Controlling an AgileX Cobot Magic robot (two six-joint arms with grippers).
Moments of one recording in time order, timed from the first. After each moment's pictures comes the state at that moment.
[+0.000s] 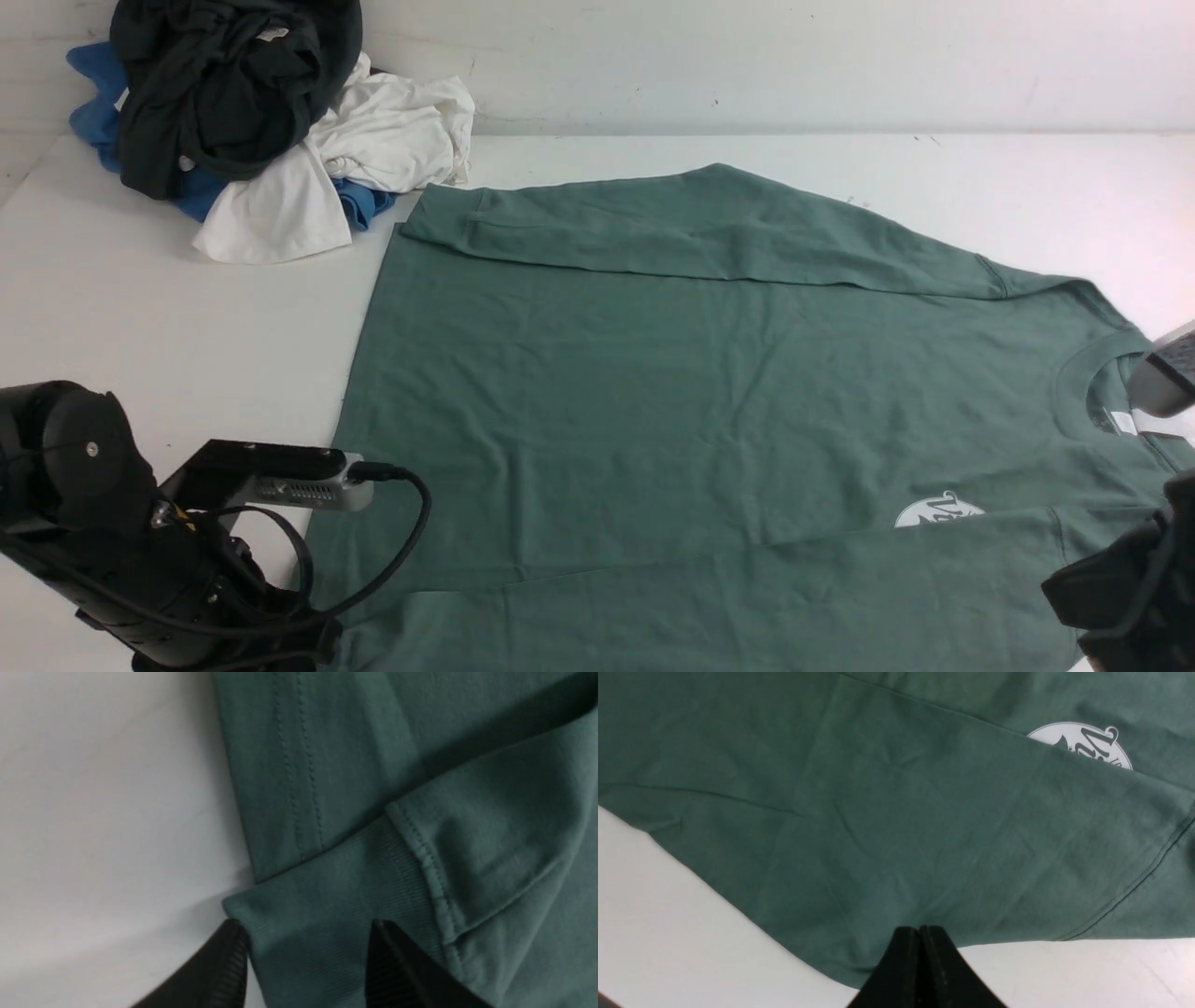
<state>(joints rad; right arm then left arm) 0.35 0.98 -0.77 0.21 1.05 -0.26 -0.16 1.50 -0.65 -0.31 0.70 0.21</state>
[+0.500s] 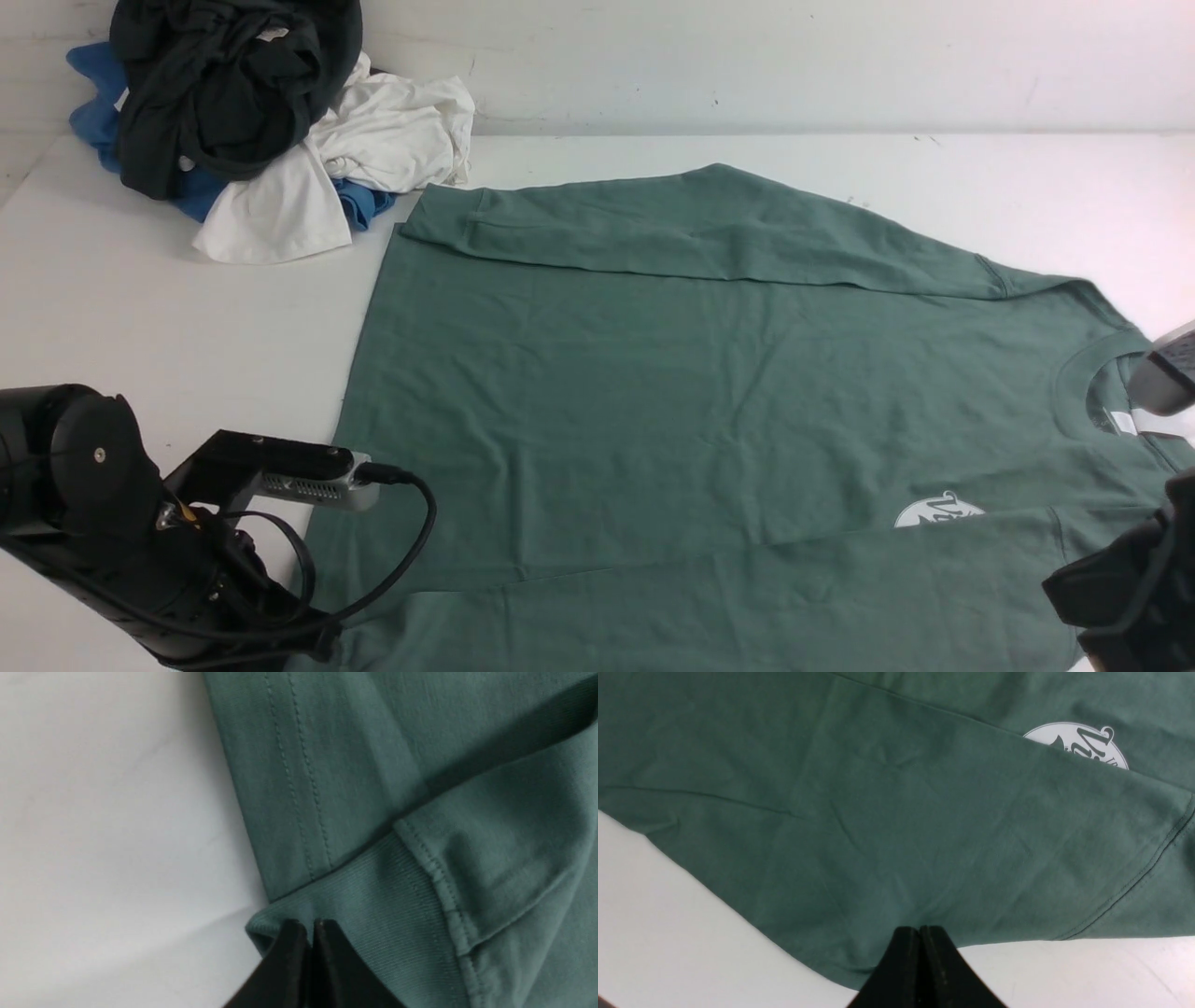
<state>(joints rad) 0.35 0.98 -0.77 0.20 1.05 -0.25 -0.17 1.48 -0.65 -0.26 0.68 0.21</state>
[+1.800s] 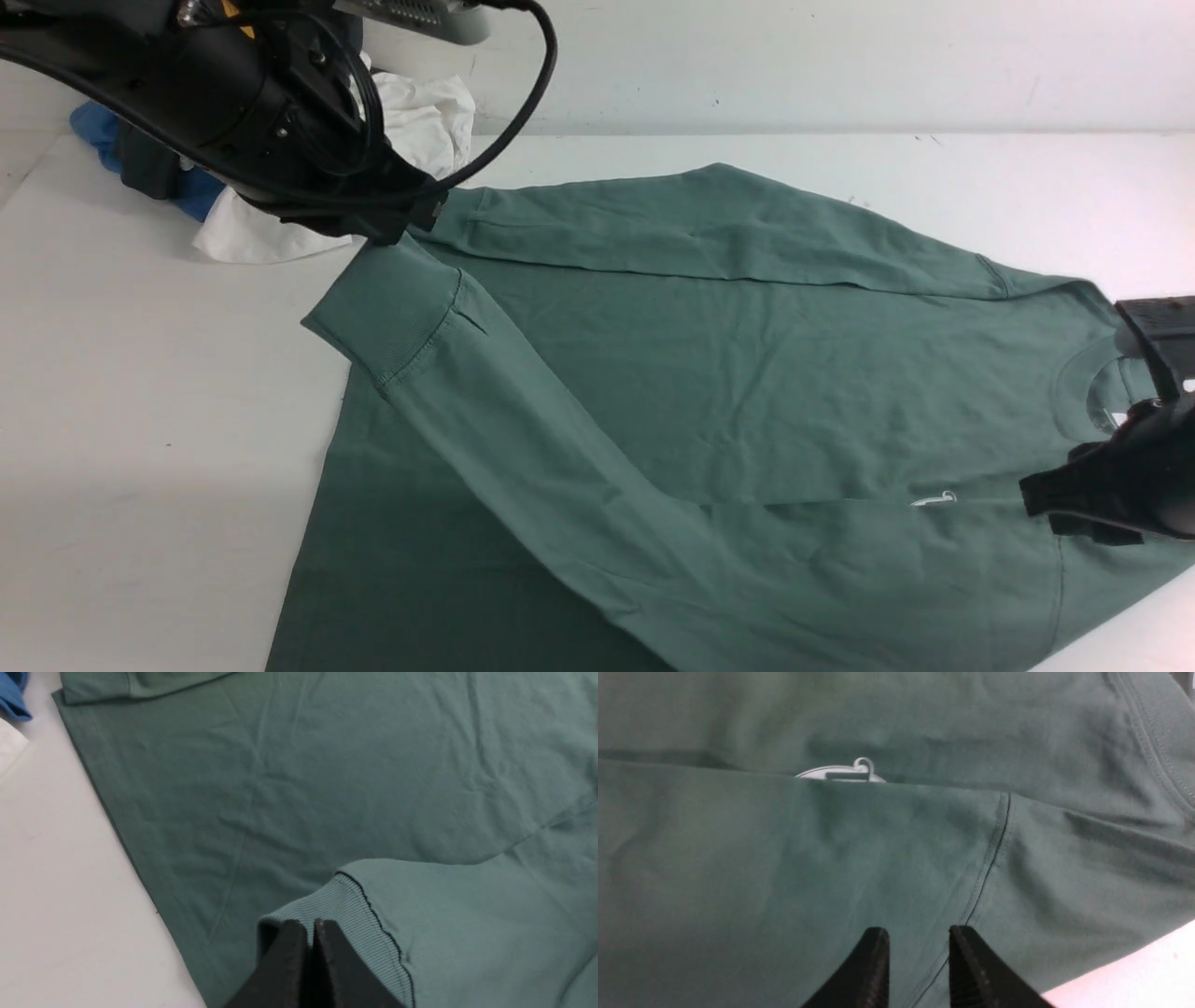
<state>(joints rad) 0.10 1.43 -0.78 0.03 0.68 -0.02 -0.30 1.54 -1.49 -0.20 1.00 0.25</state>
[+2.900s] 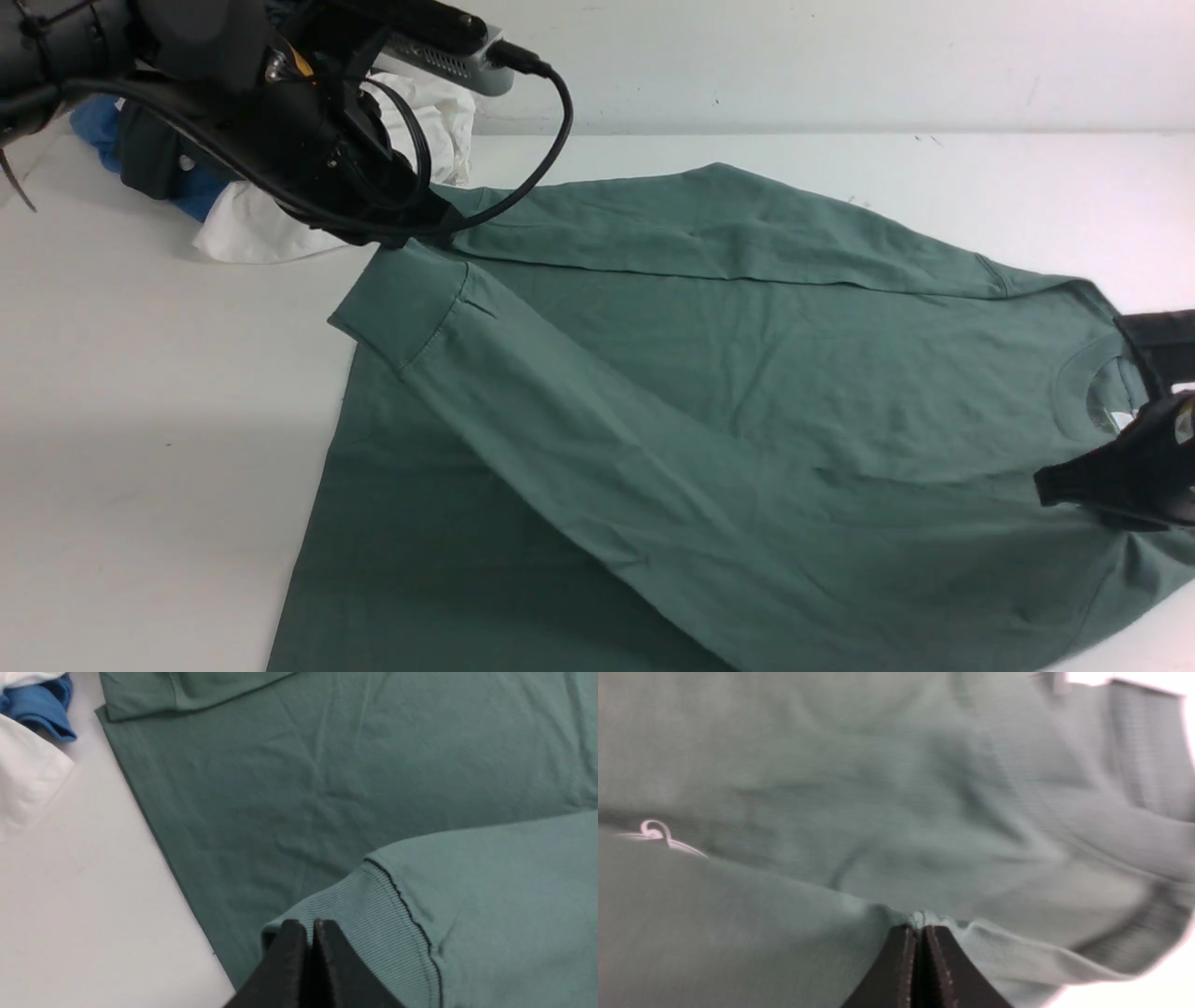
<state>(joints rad) 0.05 1.55 -0.82 -0.27 0.65 0.23 -0.30 1.67 -1.49 -0.09 0.84 0.25</state>
